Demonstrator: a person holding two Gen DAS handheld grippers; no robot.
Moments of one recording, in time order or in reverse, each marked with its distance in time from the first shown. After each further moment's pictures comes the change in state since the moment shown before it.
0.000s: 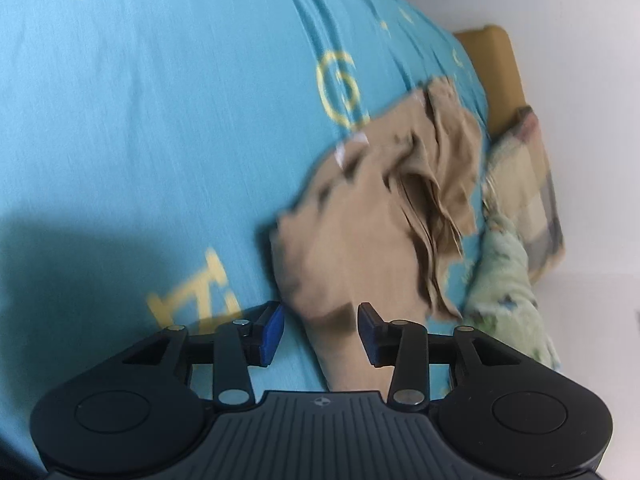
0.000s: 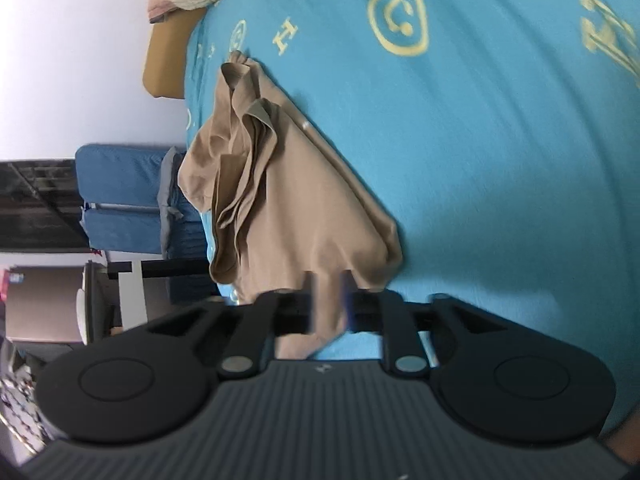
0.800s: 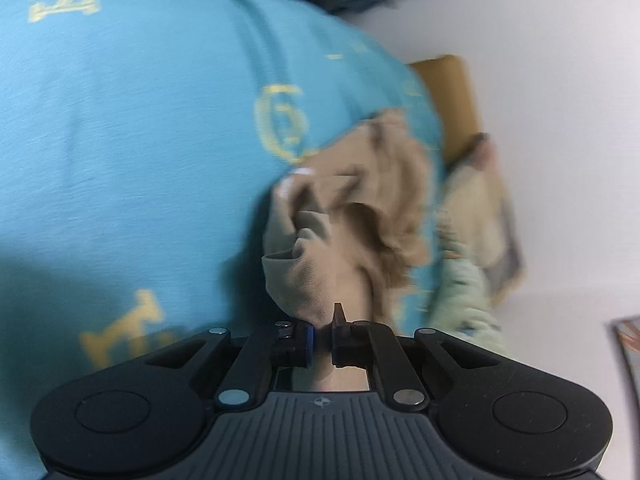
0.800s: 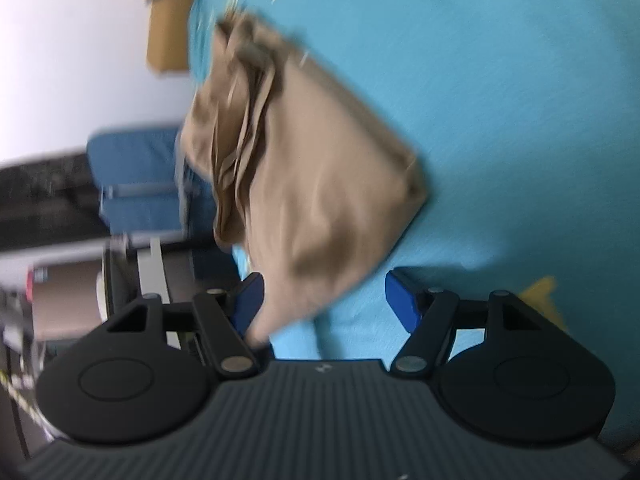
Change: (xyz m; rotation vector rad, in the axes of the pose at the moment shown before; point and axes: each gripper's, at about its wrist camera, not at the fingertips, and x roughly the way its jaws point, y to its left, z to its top) left arm 0.002 -0.025 0.001 0.050 -0.151 -0.172; right arm 0.041 -0.004 -0.015 0.043 0.108 0.069
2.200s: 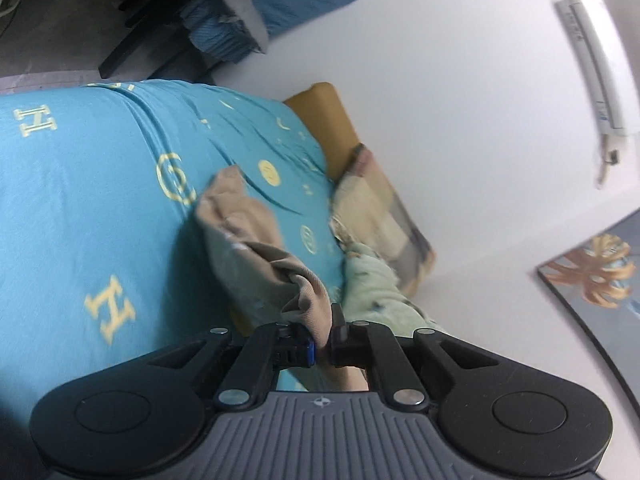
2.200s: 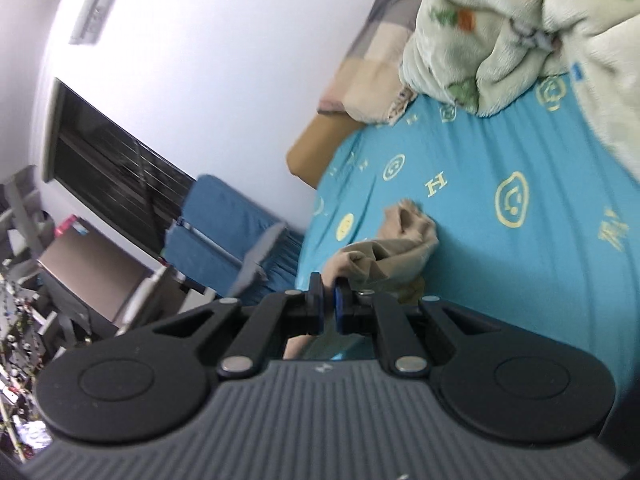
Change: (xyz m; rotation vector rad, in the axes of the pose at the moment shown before) left arm -0.123 -0.046 -0.055 0.229 -0.117 -0.213; right arm -0.160 0.052 -0.081 -0.535 -0.495 0.190
